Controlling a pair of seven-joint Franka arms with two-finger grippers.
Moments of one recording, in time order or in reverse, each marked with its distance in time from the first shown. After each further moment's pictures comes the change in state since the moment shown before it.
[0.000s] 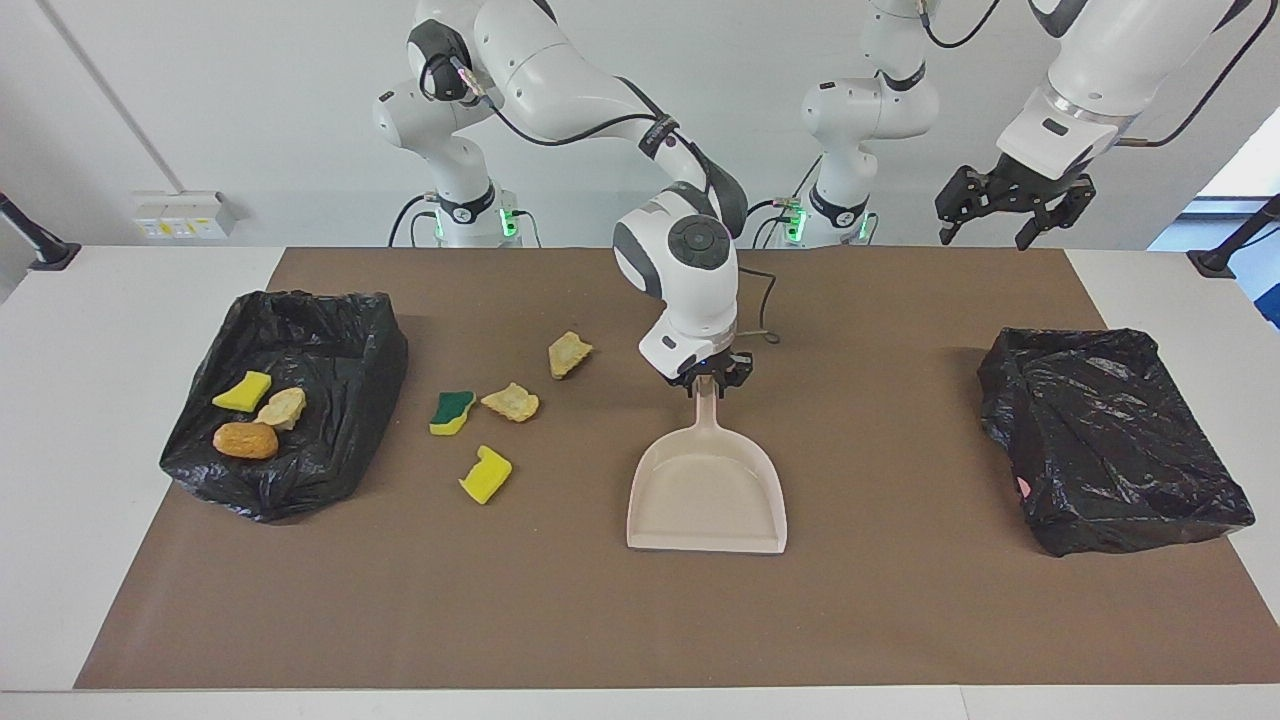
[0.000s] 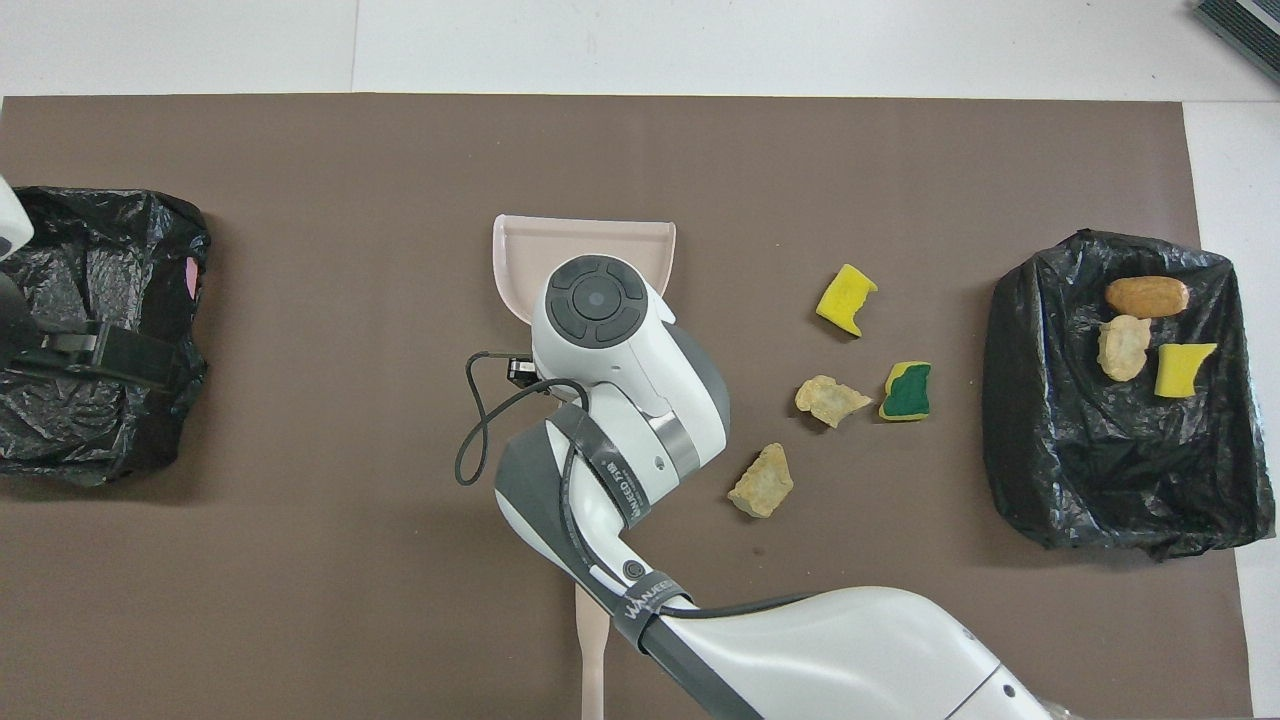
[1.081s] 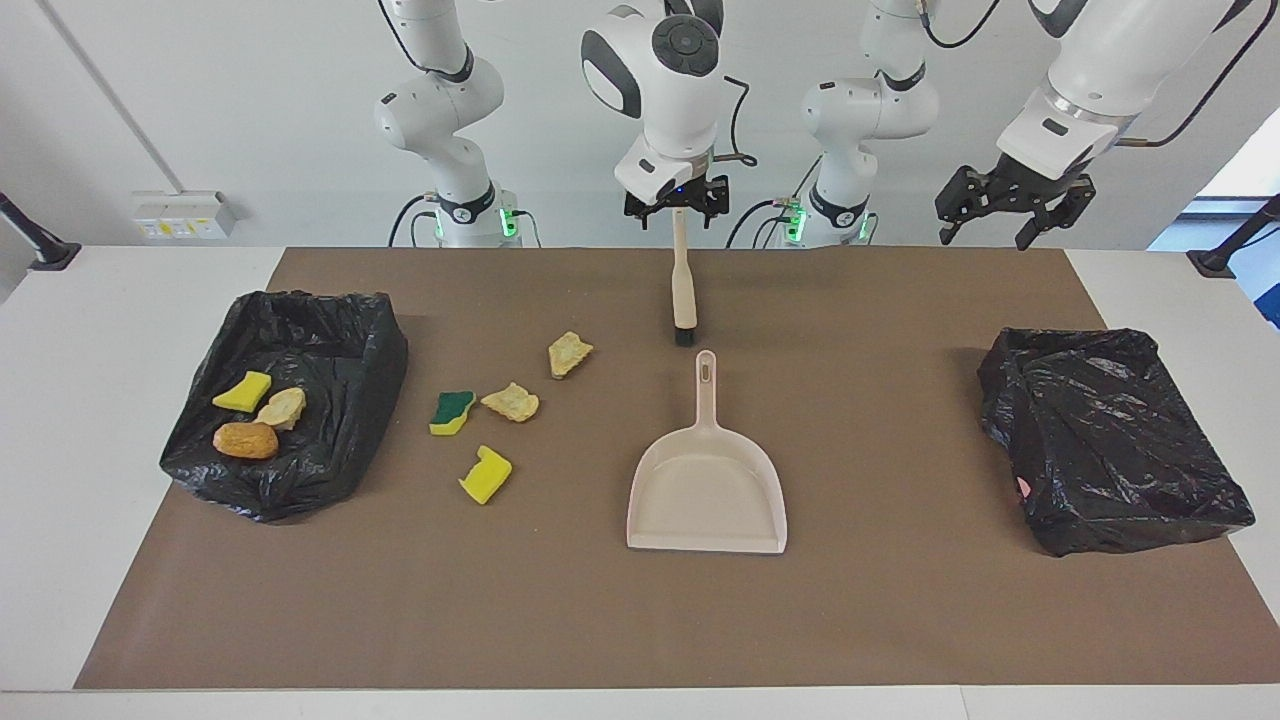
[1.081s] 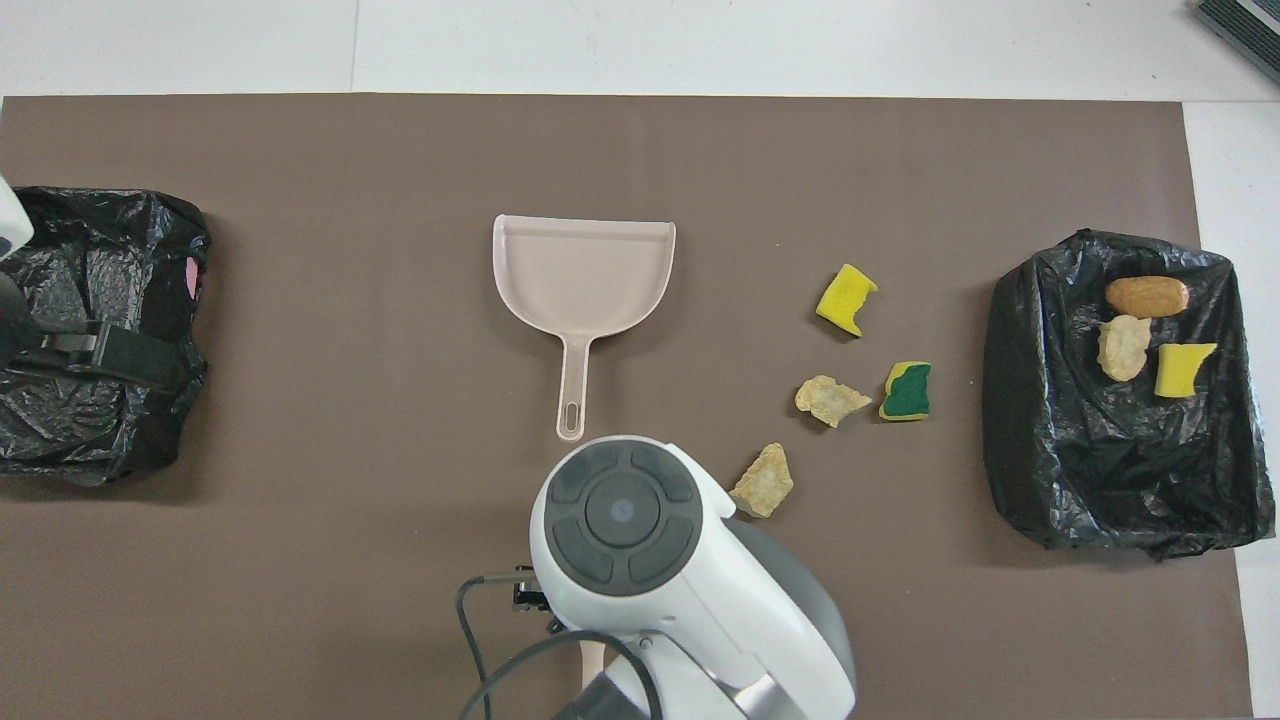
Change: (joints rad) left arm 0.000 0.000 0.000 0.000 0.000 0.000 0.000; right arm 0.130 -0.533 0.005 -0.396 0.120 -0.324 0.083
